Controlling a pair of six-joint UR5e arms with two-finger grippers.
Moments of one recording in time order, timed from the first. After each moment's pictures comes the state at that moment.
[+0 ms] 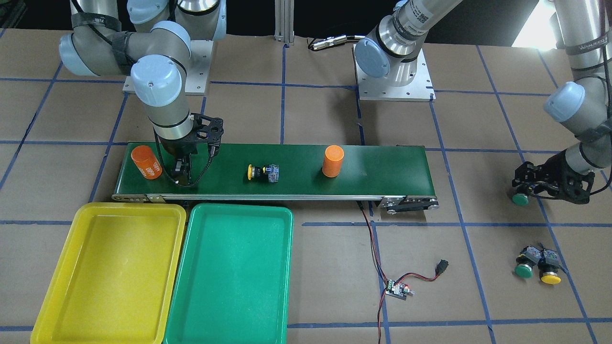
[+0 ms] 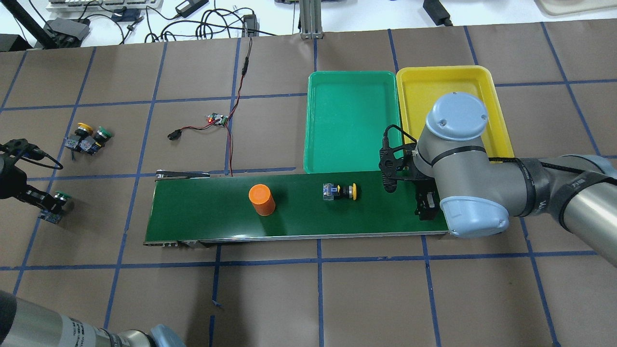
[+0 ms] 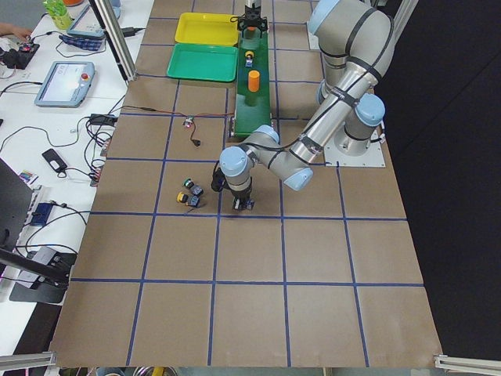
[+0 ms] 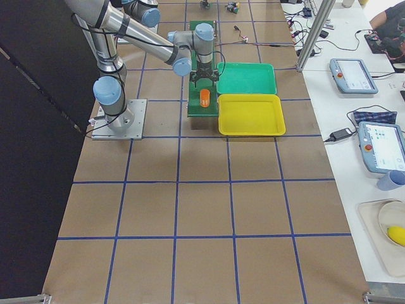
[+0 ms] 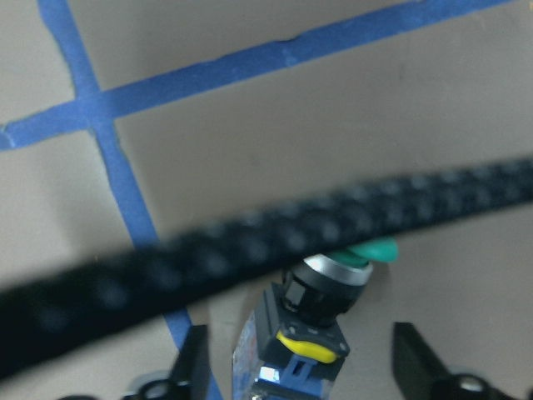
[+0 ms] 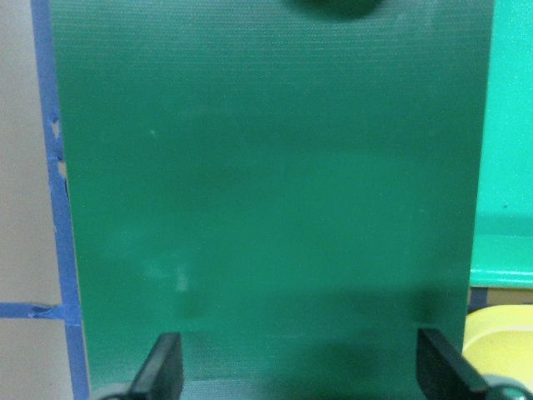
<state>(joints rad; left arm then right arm) -0.79 -1.96 -1.87 -0.98 1.62 1.12 1.64 -1.48 2.15 -2.26 -1.61 -1.51</state>
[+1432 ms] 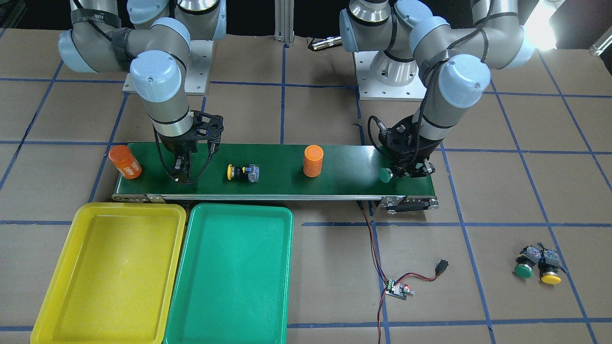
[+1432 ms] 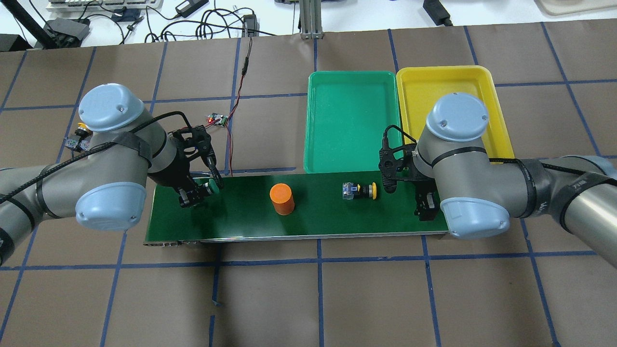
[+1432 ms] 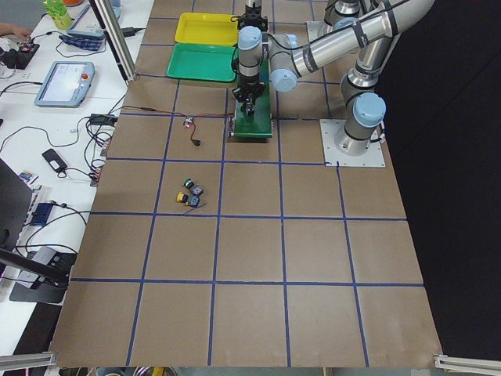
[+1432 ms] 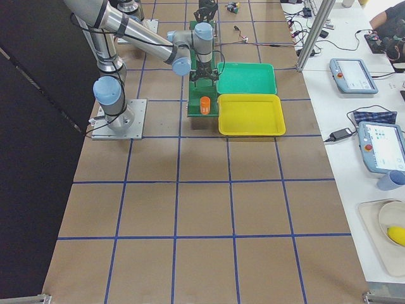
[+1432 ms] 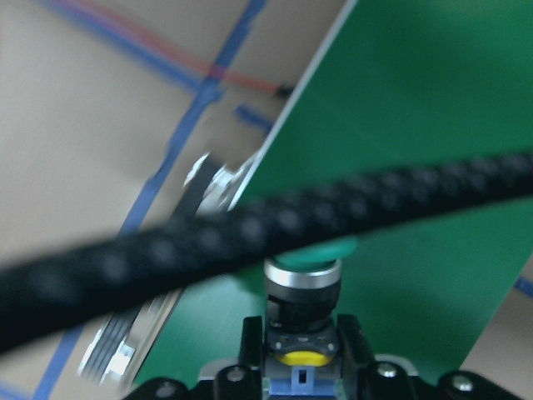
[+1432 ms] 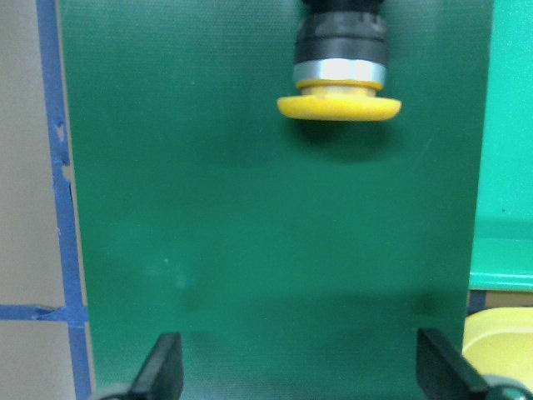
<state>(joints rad) -1.52 -1.61 -2.12 -0.99 1.56 1.22 1.64 -1.48 2.15 -2.26 -1.61 -1.51</state>
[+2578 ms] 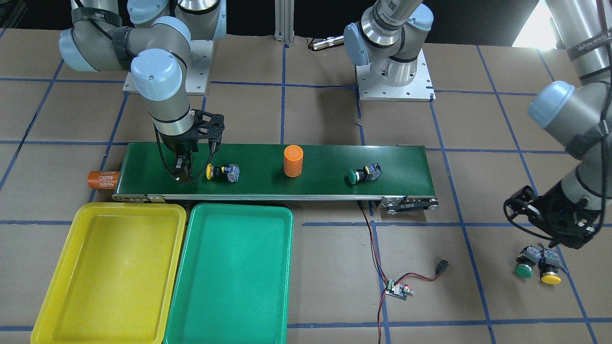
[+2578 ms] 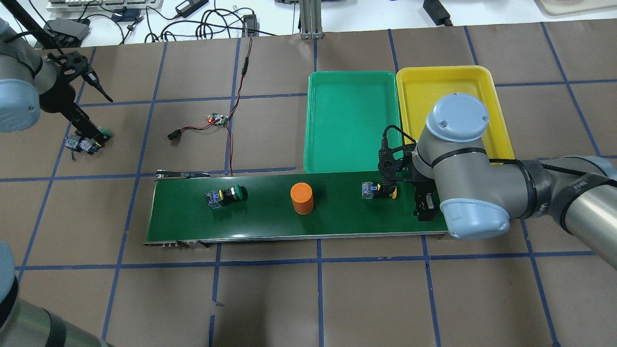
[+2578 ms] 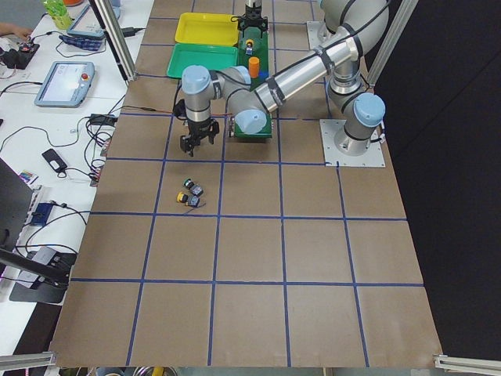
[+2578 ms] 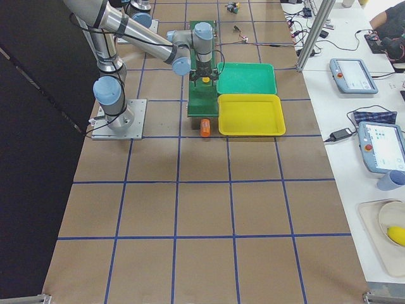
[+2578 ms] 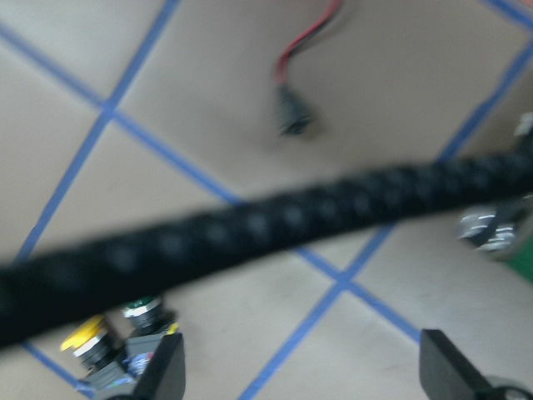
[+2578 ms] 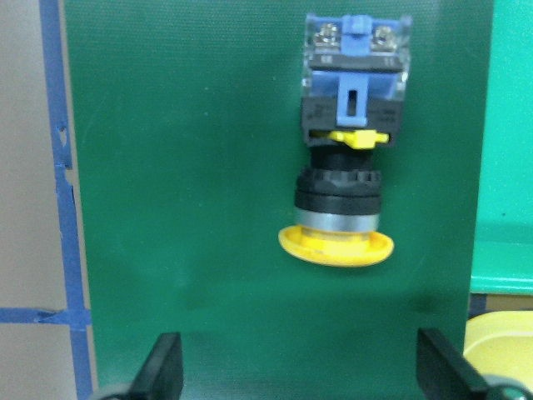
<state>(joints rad) -1.08 -1.99 -1.60 -1.04 1.60 1.24 1.64 -1.49 2.15 -2.26 -1.60 -1.51</state>
